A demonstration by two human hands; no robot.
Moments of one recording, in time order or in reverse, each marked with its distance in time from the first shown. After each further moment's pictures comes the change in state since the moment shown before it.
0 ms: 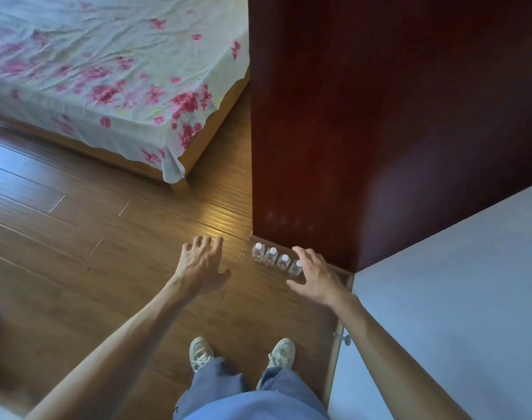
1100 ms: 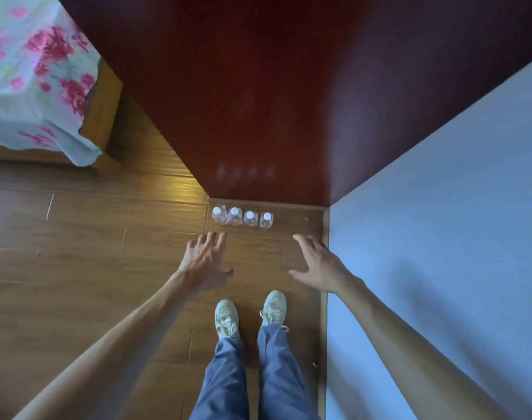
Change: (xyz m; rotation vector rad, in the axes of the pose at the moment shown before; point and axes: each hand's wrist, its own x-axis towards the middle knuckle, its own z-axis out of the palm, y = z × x) left_hand 0.103 0.102 0.118 0.032 -0.327 0.281; right_hand 0.009 0.148 0.068 0.114 -0.108 0.255
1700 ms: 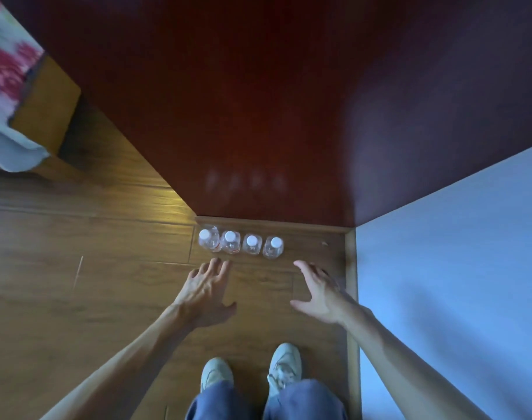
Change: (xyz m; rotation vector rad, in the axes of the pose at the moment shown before) left_hand 0.185 -0.071 0.174 -0.066 0.006 0.099; right_hand 0.216 0.089 0.150 0.071 -0.048 0.040
